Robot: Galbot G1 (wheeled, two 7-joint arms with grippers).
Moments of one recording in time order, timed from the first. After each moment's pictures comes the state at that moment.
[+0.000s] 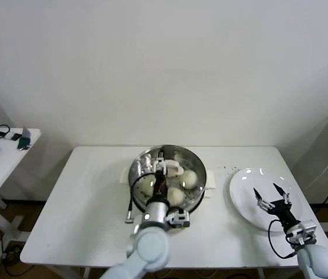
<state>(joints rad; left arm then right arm) 0.99 -1.33 0.21 -1.91 1.42 0.74 0.22 -1.26 1.13 0.72 1.42 0.30 0.15 -0.37</state>
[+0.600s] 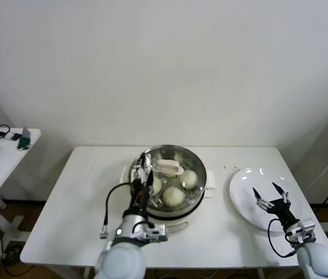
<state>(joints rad) 1.18 -1.22 0.06 -2.10 1.22 0.63 0.09 -1.25 1.13 0.71 1.42 0.29 0.15 -0.38</state>
